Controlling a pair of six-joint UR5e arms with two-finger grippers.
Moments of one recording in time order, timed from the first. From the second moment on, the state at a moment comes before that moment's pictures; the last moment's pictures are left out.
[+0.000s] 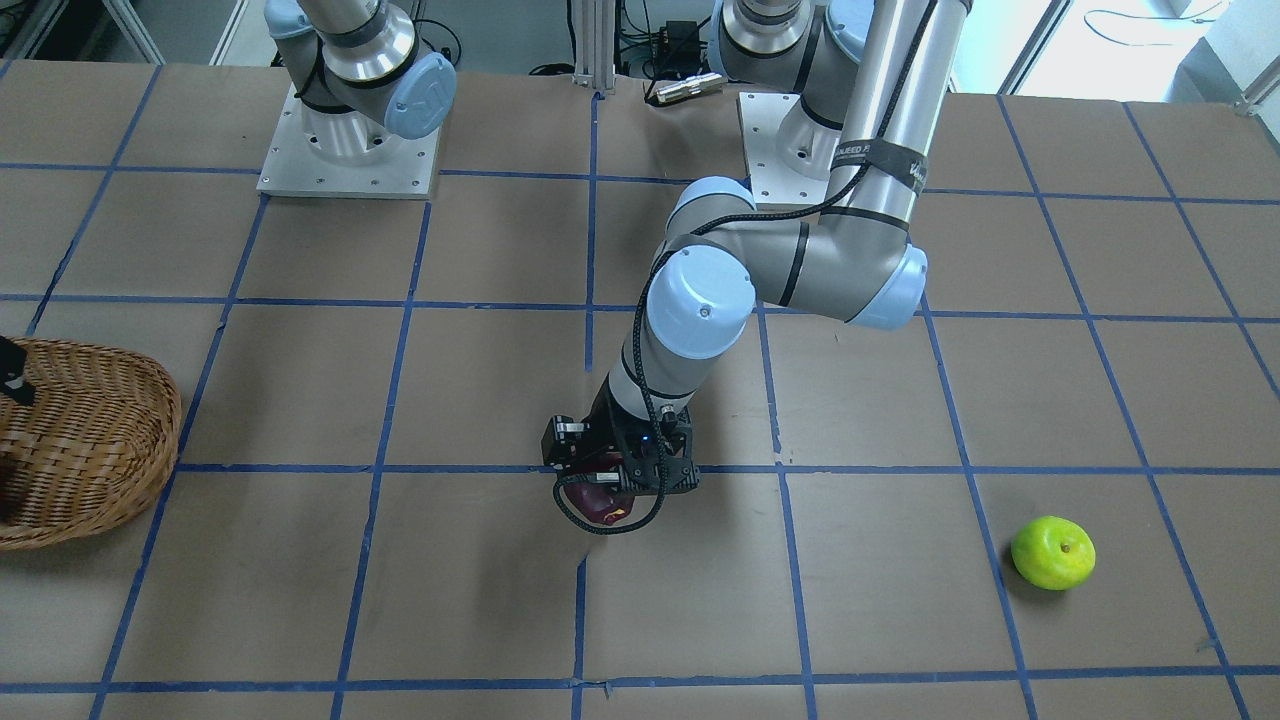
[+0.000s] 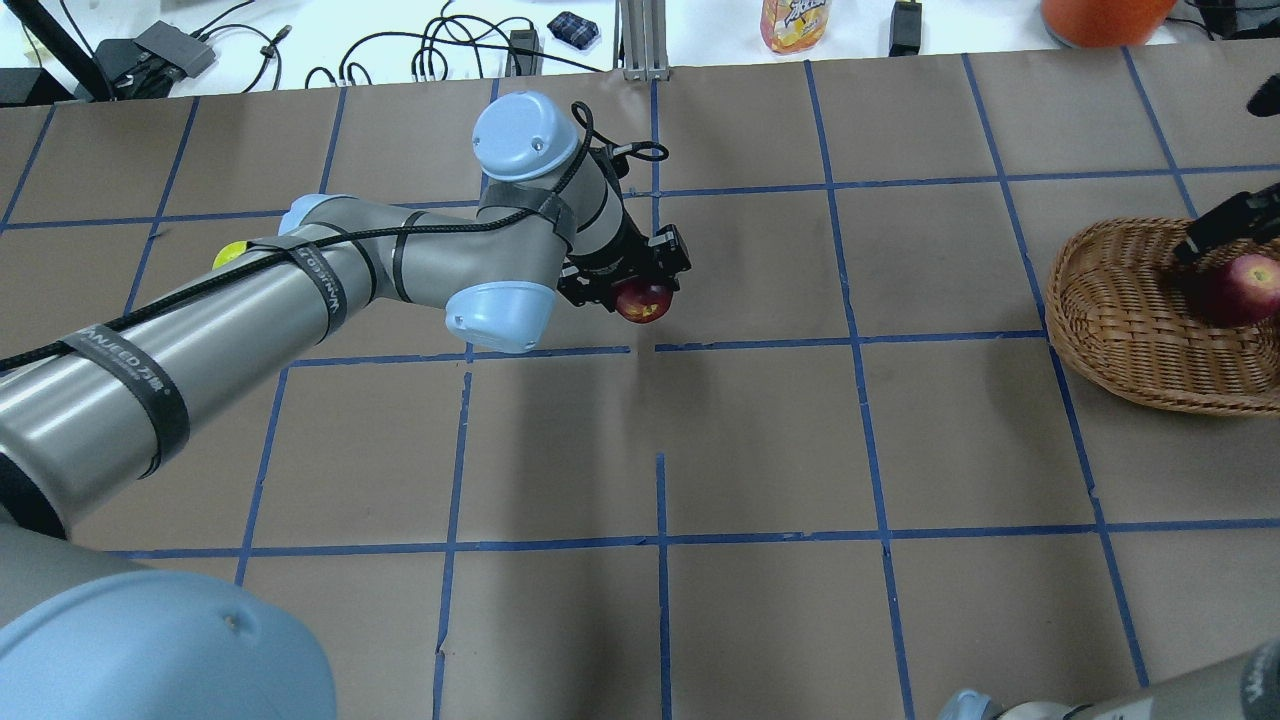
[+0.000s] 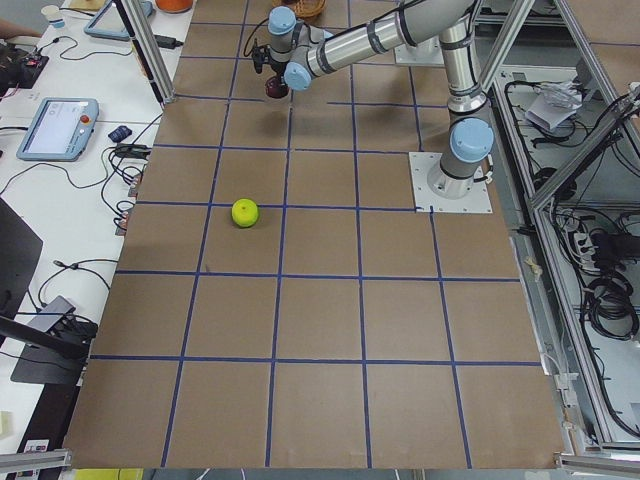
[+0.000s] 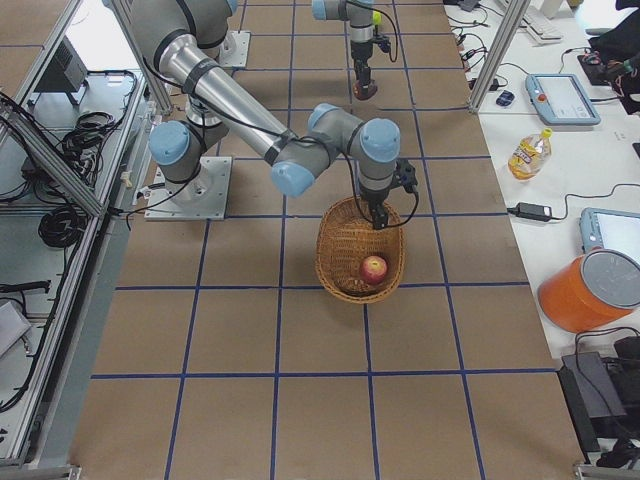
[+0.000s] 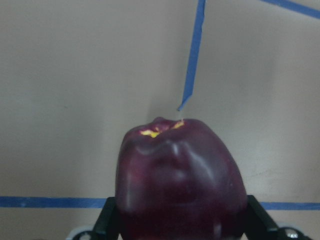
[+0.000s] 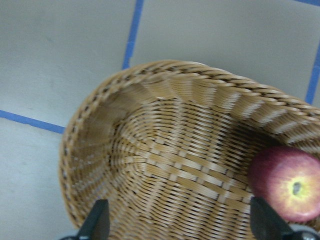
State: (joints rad) left arm -1.85 -2.07 -1.69 -0.79 1.34 -0.46; right arm 1.02 -1.33 1.68 -1.93 -1.47 -0.79
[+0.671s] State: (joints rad) left arm -1.77 -1.99 -1.70 -0.86 1.35 -0.37; right arm 1.49 -1.33 1.68 -1.95 -1.51 -0.04
